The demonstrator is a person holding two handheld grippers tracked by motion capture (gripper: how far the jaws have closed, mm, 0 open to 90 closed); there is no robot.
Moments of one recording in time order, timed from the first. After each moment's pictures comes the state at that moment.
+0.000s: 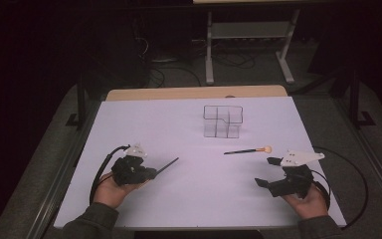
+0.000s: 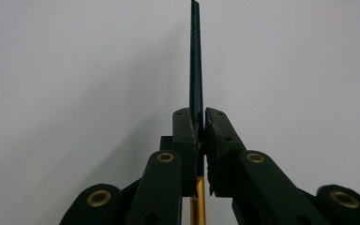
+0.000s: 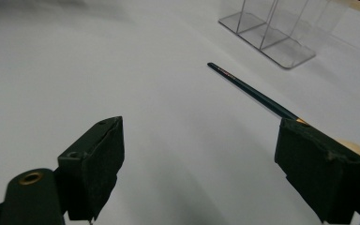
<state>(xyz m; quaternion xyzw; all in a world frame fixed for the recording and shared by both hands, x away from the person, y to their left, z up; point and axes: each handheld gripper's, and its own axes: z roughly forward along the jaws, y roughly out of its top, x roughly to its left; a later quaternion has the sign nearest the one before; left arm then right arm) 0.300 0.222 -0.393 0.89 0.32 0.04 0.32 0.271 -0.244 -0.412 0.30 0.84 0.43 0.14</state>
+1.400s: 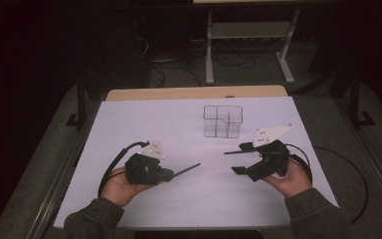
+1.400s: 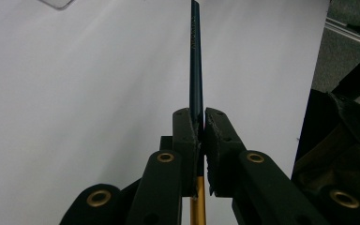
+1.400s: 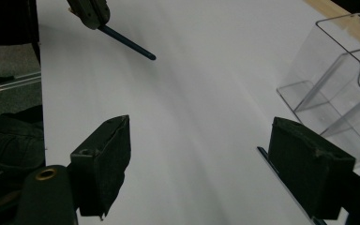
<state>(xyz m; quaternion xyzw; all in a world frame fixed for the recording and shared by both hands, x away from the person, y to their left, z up) 0.285 0.172 -0.352 0.92 0.21 0.02 0.33 0.302 -0.177 -0.344 0.20 0.88 0.42 0.08</state>
